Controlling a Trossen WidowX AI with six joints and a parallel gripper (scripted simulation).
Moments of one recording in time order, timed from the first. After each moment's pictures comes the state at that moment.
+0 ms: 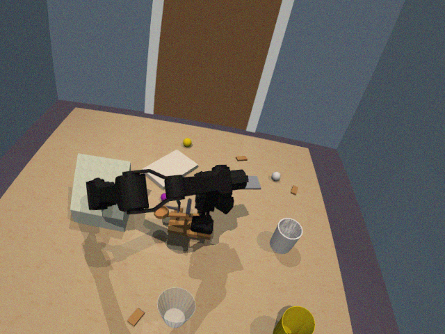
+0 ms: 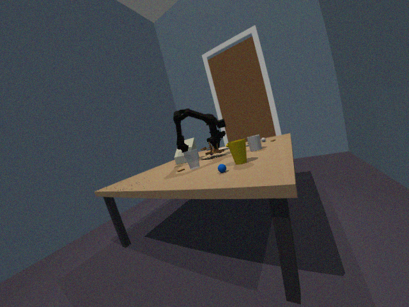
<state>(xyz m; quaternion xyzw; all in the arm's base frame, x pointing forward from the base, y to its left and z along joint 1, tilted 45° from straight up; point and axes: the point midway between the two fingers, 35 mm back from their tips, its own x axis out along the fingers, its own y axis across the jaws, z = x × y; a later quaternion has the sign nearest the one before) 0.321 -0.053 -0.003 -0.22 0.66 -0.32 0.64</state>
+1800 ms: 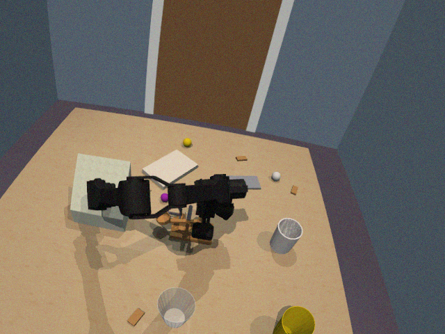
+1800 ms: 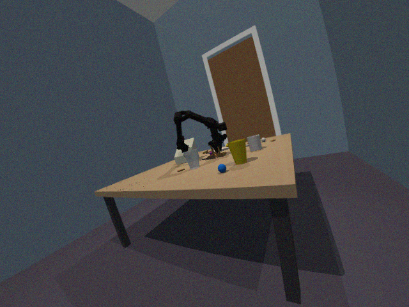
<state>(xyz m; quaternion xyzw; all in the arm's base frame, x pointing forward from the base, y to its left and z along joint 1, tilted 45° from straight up) 0.326 -0.074 -0.023 -0.22 0.66 -0.32 0.65</state>
